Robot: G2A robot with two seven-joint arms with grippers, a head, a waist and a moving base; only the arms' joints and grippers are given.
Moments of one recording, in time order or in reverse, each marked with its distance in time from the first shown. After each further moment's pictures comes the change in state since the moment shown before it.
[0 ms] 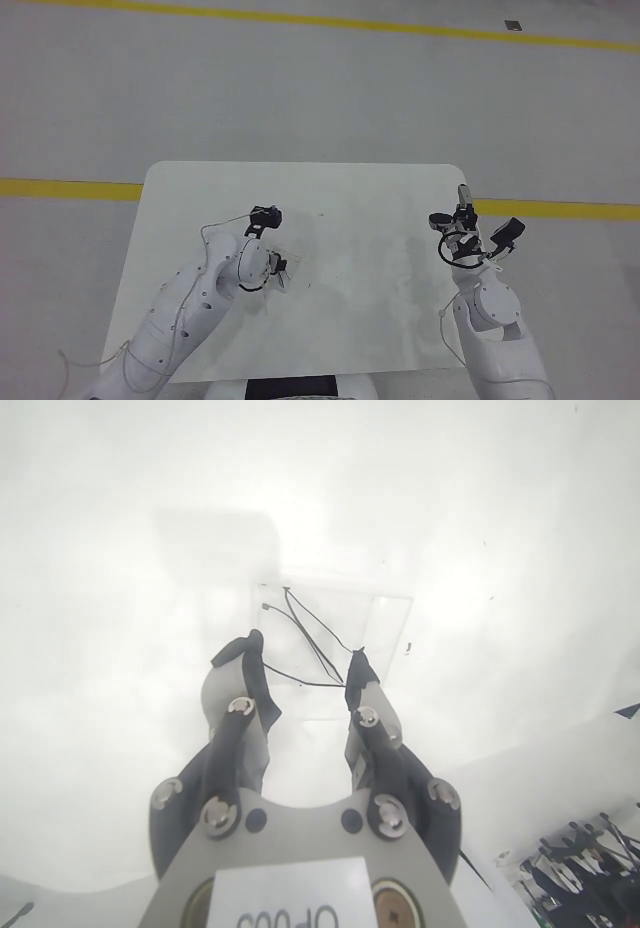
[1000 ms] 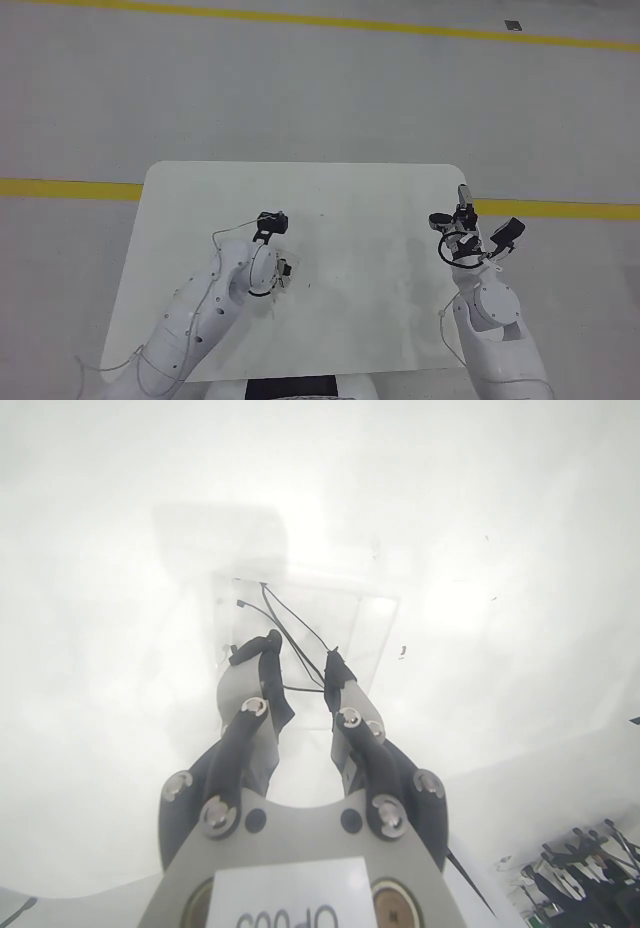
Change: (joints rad) left arm 0.023 -0.061 0.009 0.044 0.066 0.000 0.010; right arm 0.000 0.000 0.000 0.000 0.000 0.000 0.000
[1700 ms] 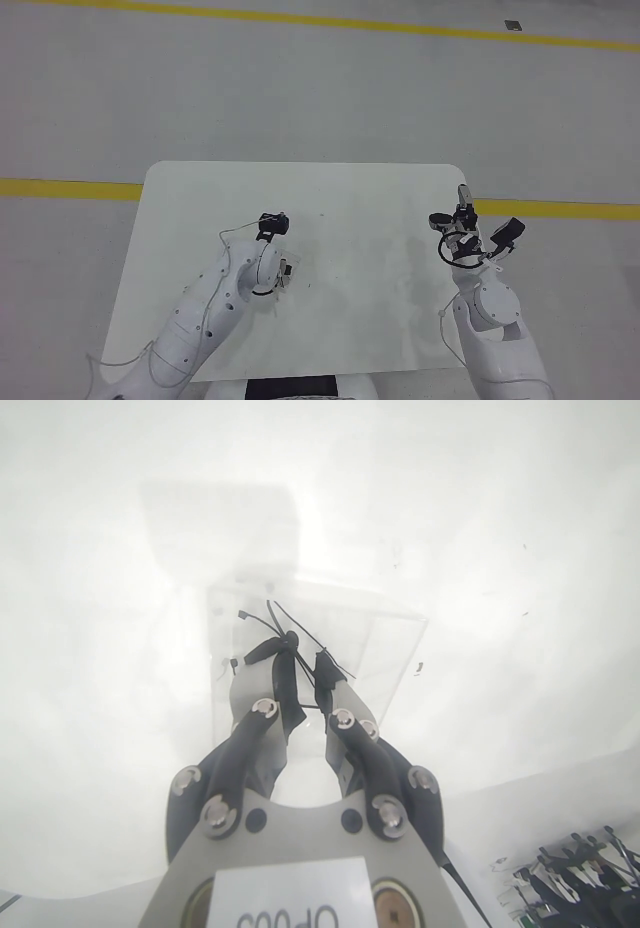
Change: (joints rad) left arm -0.020 -0.042 -0.006 0.091 0.039 0.000 0.012; right arm 0.000 0.000 0.000 0.000 0.000 0.000 0.000
